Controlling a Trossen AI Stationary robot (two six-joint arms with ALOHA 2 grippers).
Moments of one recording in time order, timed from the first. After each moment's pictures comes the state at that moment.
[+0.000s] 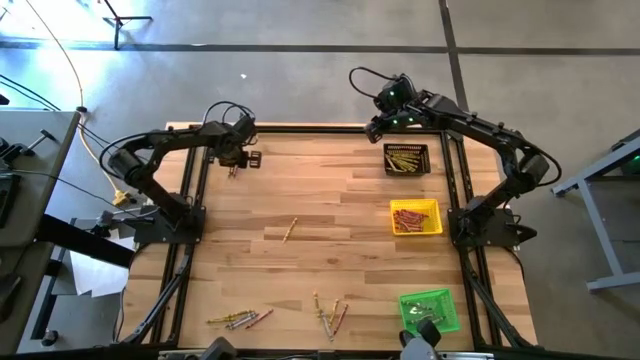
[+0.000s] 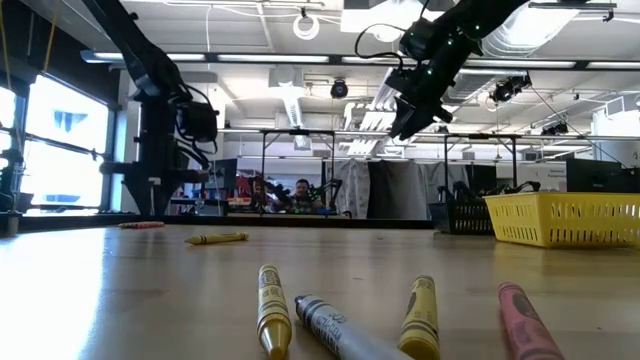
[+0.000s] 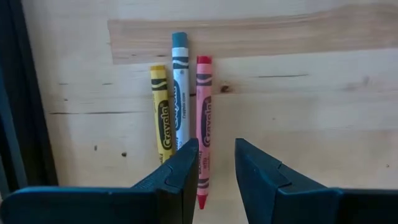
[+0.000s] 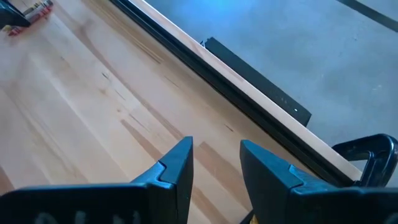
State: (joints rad) left arm 0.87 1.57 0.82 -0.70 -0.18 -0.60; right arm -0.74 1.55 1.31 -0.62 -0.06 0.10
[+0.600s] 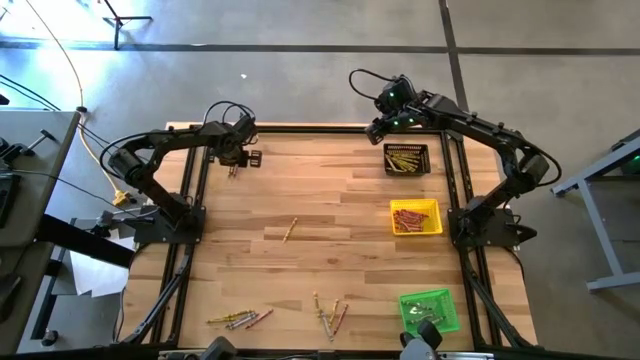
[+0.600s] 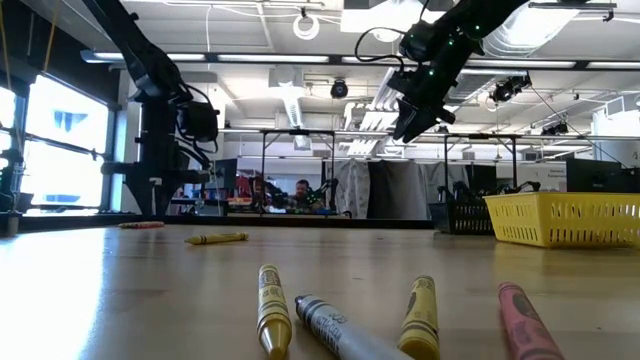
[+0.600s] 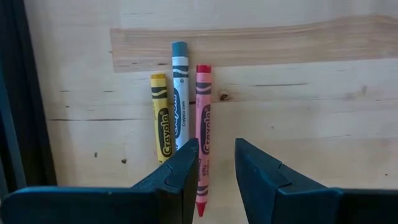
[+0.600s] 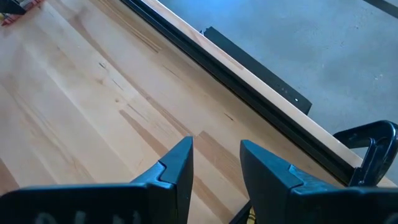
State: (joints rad) left arm 0.88 1.57 0.82 -0.68 -0.19 -0.61; right arm -0.74 1.55 1.31 -0.66 -0.06 0.11
